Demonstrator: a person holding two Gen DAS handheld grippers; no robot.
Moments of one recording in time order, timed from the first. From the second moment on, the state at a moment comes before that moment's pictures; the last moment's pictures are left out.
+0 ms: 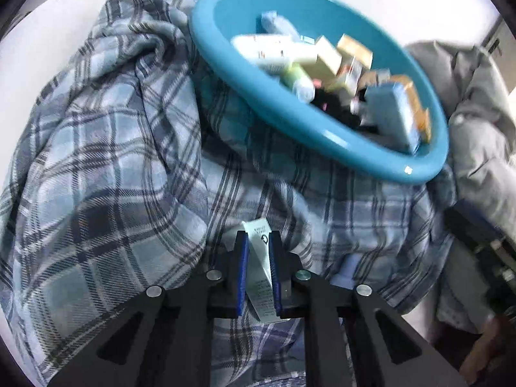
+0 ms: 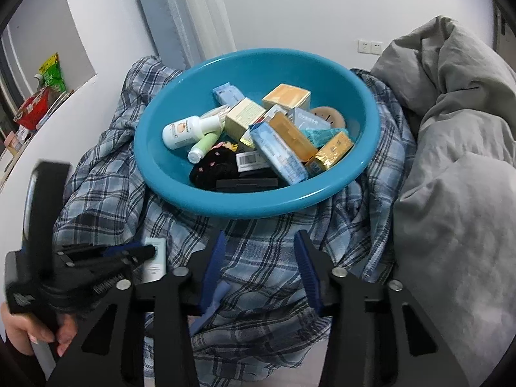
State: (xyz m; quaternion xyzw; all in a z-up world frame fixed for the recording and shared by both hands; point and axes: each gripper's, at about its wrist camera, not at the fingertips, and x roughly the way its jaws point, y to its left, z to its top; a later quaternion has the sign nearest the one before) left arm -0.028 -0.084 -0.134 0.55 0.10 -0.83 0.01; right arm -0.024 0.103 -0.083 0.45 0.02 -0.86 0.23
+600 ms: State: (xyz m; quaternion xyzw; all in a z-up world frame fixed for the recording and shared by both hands) left arm -0.027 -0.061 -0.157 0.60 0.02 -0.80 0.02; right arm -0.021 0.070 -0.151 0.57 0.02 -0.78 0.27
